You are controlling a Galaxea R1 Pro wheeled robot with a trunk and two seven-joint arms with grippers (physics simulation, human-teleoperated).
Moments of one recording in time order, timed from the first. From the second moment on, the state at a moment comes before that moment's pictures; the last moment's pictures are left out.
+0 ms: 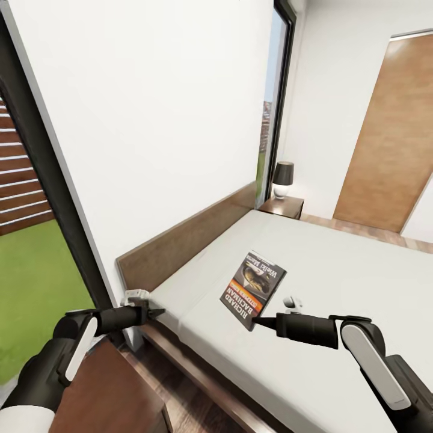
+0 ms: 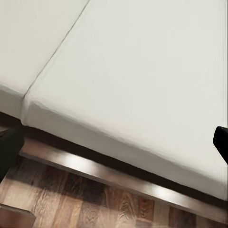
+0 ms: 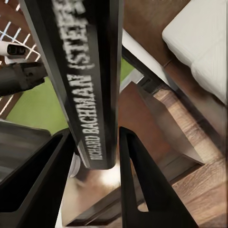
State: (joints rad) left arm -0.48 0.18 0.05 -1.24 0.17 0.84 -0.61; right arm -0.37 -0.32 0.19 -1.58 -0.95 1.02 0.30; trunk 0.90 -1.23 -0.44
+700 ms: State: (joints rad) left arm -0.48 0.21 0.07 -1.36 0.17 0.91 -0.66; right arm -0.37 -0.31 0.20 -1.58 -0.93 1.01 0.29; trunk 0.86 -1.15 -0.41
